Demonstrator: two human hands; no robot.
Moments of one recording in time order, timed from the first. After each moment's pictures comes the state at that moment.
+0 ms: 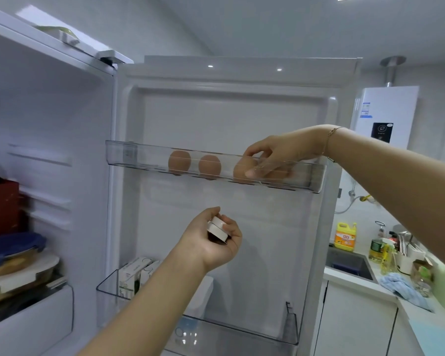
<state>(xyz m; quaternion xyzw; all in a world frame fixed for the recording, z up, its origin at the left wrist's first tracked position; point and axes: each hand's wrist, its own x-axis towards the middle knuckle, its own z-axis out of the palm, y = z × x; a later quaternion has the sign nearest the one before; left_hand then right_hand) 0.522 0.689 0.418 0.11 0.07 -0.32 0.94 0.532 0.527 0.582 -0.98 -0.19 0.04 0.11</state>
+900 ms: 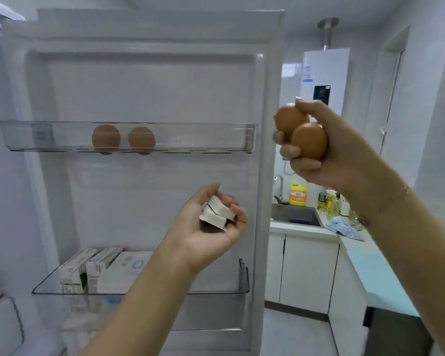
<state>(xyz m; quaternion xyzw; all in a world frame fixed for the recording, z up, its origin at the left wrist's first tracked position) 0.469 0.632 0.411 0.15 -0.02 -0.40 0.90 0.420 0.445 0.499 -0.60 -0.12 -0.08 0.78</state>
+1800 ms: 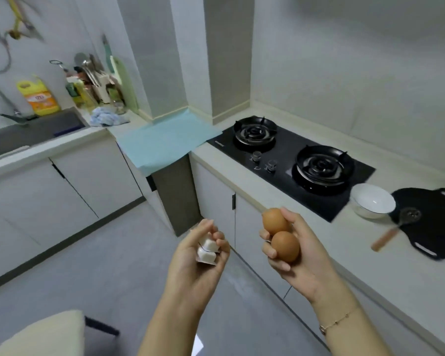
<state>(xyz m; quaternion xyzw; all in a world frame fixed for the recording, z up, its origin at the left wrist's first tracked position) 0.210 0.319 0.183 0.32 0.06 -0.68 0.66 0.048 0.271 0.168 -0.22 0.37 -0.40 0.81</state>
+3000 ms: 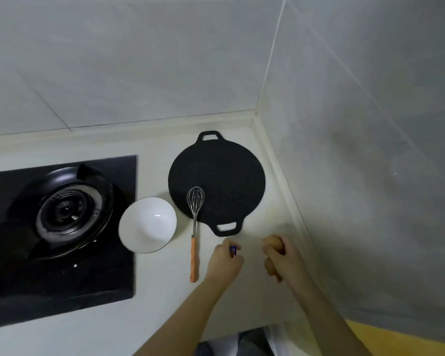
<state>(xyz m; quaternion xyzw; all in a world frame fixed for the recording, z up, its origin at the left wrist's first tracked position) -0.267 0.057 -0.043 0.45 -0.71 -0.54 -0.07 -0.354 0.175 -0.015 -0.05 0.82 -0.44 0.37</state>
